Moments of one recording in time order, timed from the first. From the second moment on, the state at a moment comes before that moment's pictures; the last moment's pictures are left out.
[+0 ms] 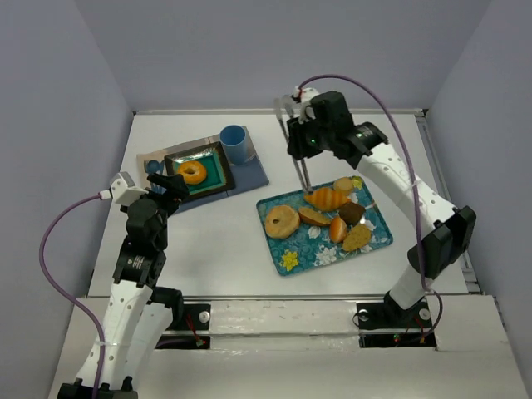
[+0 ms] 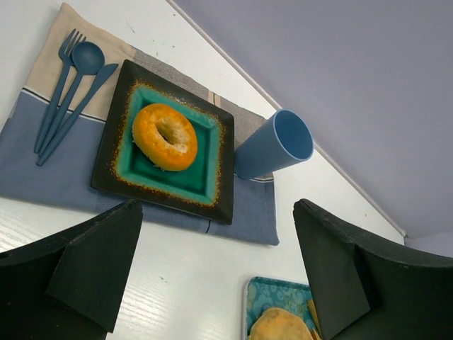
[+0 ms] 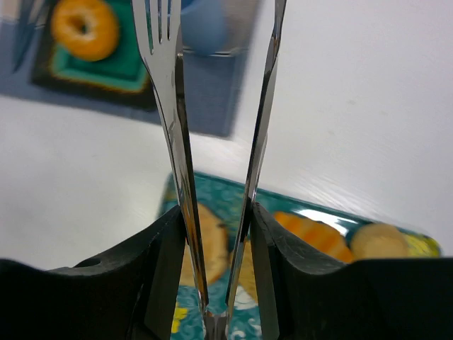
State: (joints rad) left arm -0.17 0.56 0.56 -0.18 -0.36 -0.77; right arm 0.66 1.71 1.82 -0.72 -0.01 0.12
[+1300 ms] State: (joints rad) left arm -0.17 0.66 0.56 -0.20 -0.39 -0.77; right arm -0.17 2.07 1.80 -0.72 0.10 0.06
